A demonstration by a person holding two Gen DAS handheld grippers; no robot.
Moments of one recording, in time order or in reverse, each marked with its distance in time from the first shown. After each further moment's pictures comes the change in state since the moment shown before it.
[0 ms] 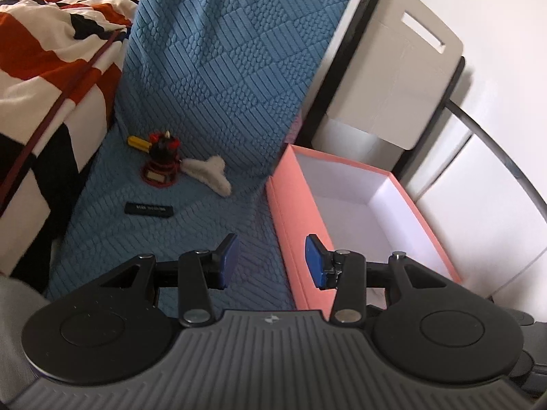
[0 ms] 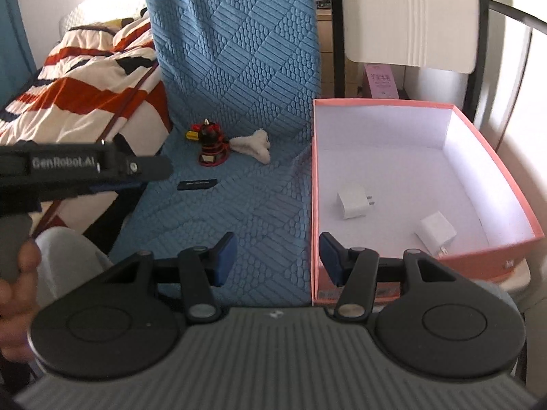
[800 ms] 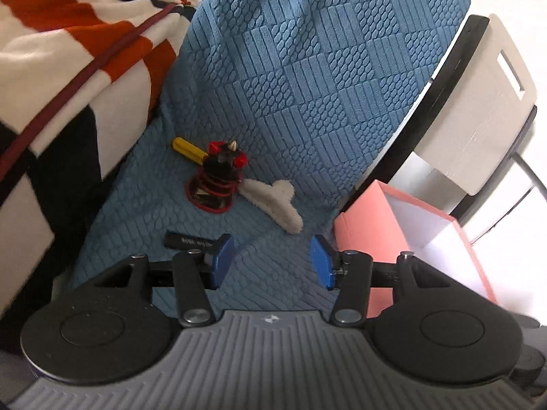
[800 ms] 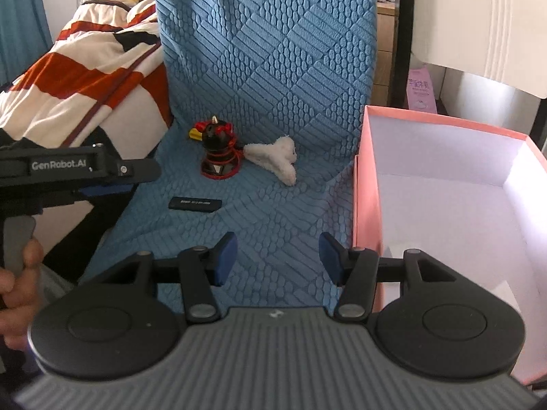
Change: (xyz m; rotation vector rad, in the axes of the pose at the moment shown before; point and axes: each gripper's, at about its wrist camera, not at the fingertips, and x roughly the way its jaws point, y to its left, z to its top) left arm 0.101 0.104 0.033 -0.130 -0.042 0.057; right arm 0.127 0.018 0.044 -0.096 0.029 0.060
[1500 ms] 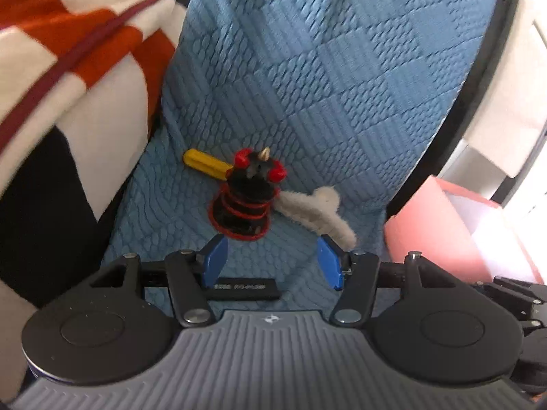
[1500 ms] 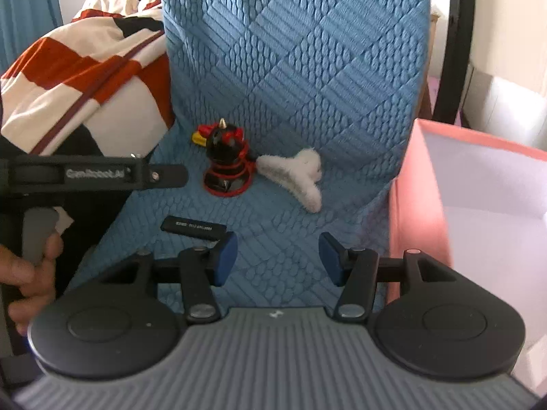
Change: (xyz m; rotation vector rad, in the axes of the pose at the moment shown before) left arm 0.082 0.027 0.020 0.083 0.044 0.051; right arm 0.074 0.013 0.023 -0.054 -0.002 0.040
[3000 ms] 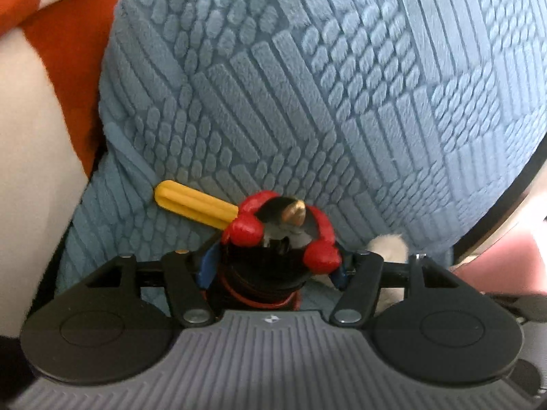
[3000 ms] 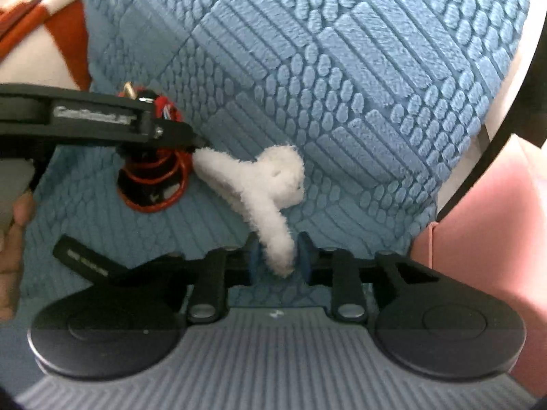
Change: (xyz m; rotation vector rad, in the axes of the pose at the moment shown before) left arm 0.144 0.021 0.064 0.019 0.048 0.096; right arm 0.148 -0.030 0.040 -0.101 0.151 -0.060
